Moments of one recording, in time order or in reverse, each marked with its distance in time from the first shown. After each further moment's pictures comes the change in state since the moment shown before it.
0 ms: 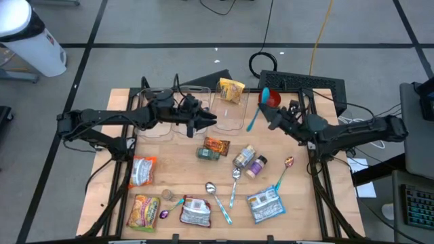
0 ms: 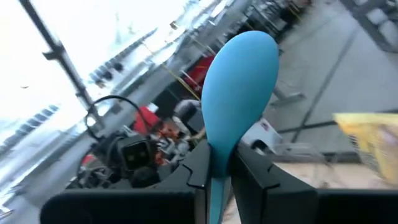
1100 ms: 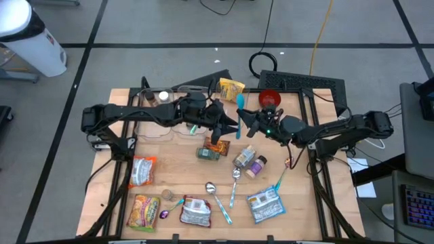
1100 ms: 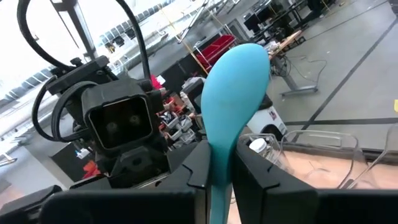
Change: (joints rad) left arm -0.092 0.312 0.412 -0.332 -0.066 0.199; right arm -0.002 0.322 0.113 0.186 -0.133 -0.107
